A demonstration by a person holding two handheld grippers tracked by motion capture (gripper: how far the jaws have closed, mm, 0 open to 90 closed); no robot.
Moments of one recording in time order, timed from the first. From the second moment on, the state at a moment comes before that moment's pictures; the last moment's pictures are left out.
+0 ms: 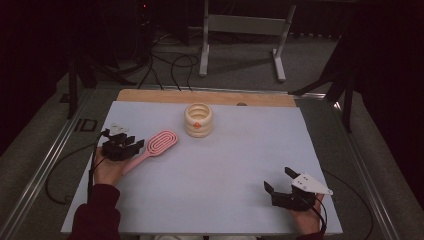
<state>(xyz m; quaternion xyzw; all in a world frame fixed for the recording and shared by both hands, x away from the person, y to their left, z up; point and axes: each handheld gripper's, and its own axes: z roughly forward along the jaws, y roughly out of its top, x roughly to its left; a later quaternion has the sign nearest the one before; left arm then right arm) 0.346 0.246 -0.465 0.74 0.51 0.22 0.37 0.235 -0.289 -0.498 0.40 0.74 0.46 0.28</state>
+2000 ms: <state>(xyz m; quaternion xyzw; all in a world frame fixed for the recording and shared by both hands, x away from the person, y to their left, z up) 0.235 0.263 -0.457 0.72 0.41 0.28 0.49 0.241 -0.279 -0.471 0.35 0.73 0.51 0.28</state>
